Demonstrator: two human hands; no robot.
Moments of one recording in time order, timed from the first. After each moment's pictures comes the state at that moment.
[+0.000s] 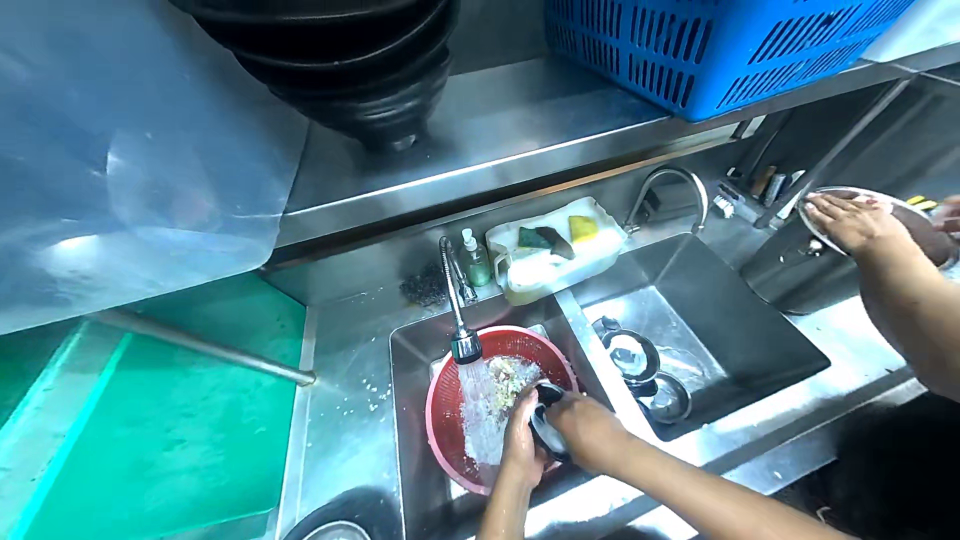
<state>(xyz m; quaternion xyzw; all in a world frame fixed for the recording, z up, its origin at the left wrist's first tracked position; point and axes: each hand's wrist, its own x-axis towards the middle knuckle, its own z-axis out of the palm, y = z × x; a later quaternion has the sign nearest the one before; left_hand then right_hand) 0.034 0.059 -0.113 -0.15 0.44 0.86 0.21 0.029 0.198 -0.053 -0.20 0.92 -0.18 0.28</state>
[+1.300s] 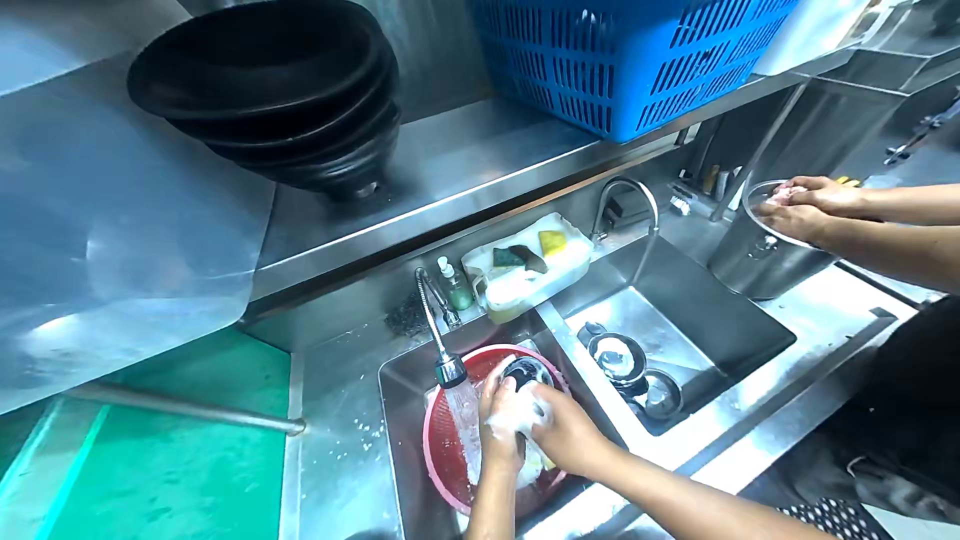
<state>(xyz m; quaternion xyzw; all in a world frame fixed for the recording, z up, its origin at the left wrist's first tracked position) 0.002 0.062 -0.060 -0.03 0.57 0.82 0.02 0.038 0.180 -0.008 -0.02 0.82 -0.56 0.11</state>
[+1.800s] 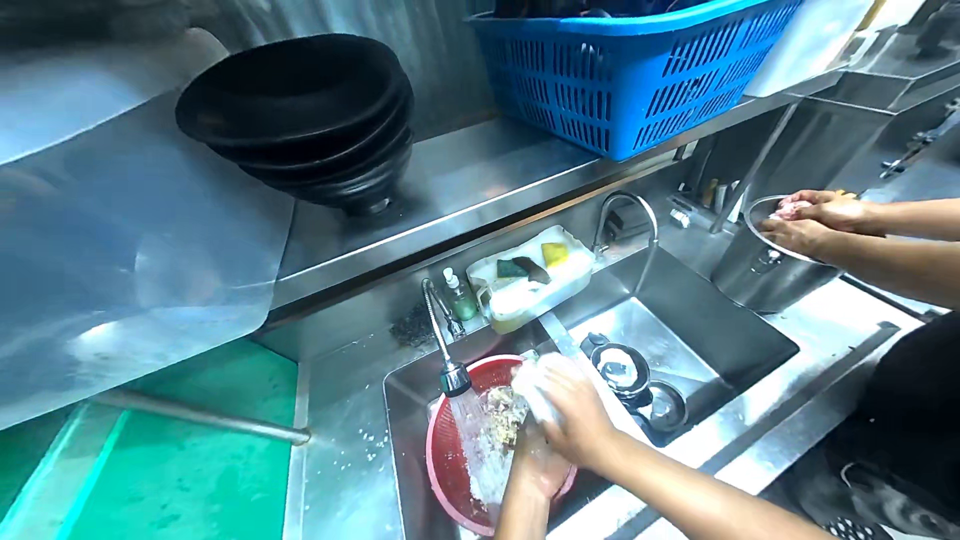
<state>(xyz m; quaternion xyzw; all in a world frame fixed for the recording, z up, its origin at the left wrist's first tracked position) 0.037 0.092 -0.039 -0.22 0.28 0.90 0.25 0.027 0.191 0.003 -0.17 0.88 -0.36 -0.24</state>
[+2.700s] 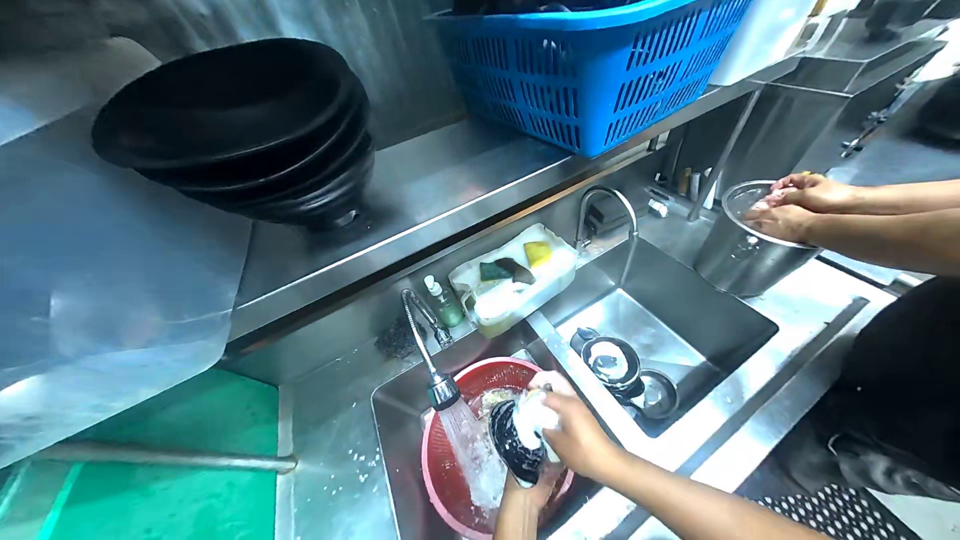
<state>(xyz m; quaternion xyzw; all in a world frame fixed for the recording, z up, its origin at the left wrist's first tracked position) 0.050 0.067 -0.127 -0.27 0.25 0.90 0.25 0.039 0.201 -0.036 -0.02 0.85 -0.53 -0.02</state>
